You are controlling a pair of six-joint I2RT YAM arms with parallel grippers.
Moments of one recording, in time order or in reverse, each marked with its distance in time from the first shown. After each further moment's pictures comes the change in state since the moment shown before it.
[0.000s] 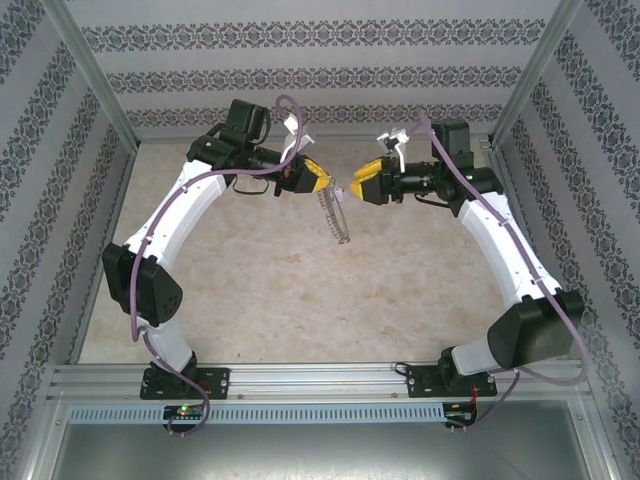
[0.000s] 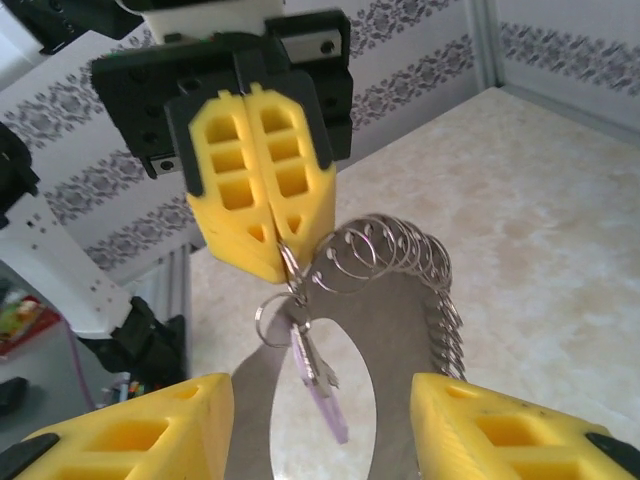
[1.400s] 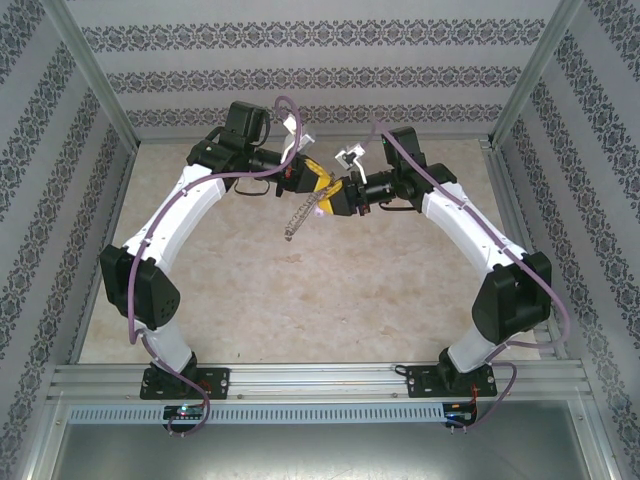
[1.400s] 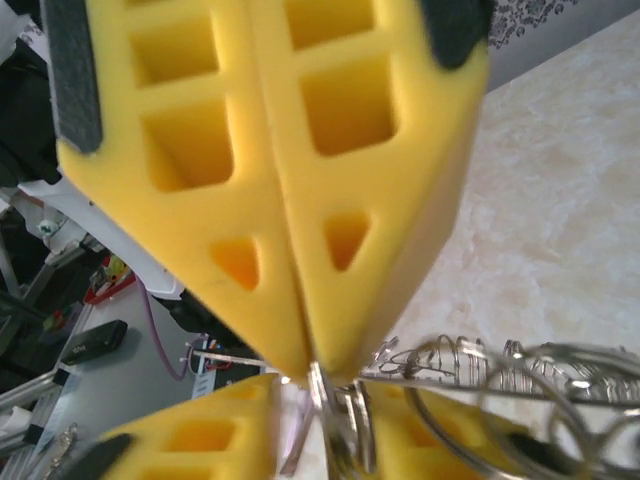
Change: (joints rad) left arm -0.004 -0.023 -0.060 0.102 -0.011 -0.082; right arm 0.175 0.164 0.042 -0.031 -0.064 -0.040
